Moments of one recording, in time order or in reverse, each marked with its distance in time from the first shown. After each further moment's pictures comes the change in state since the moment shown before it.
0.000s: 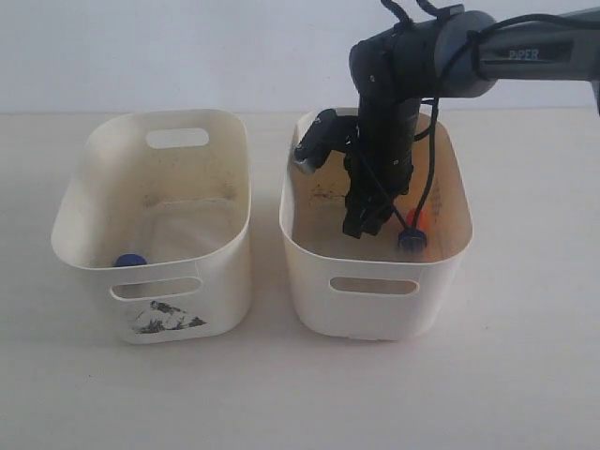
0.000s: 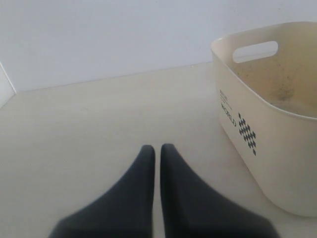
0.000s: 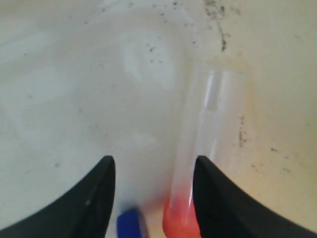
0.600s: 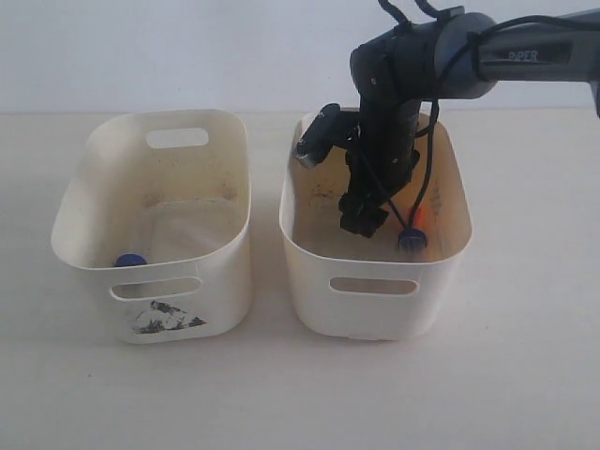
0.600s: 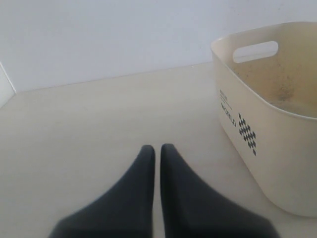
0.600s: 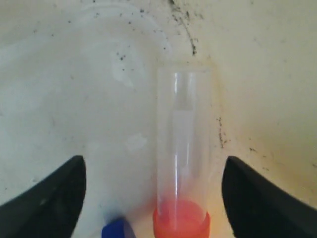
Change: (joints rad) left arm 0.000 0.000 0.000 0.000 0.000 0.000; right arm -0.003 0.002 0.000 -0.042 -0.040 0.074
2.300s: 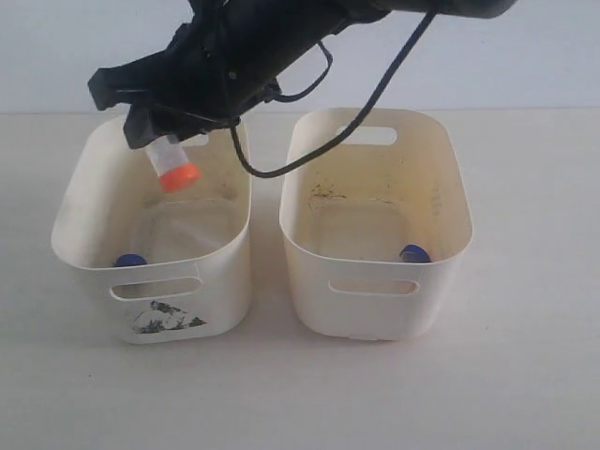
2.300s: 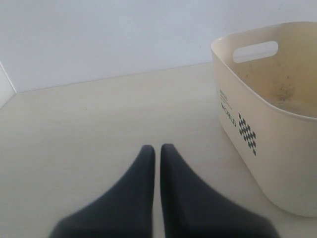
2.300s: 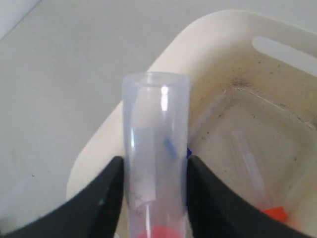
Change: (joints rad) left arm 0.000 0.000 0.000 0.000 0.000 0.000; right arm 0.225 -0.272 -0.002 0.815 -0.208 0.116
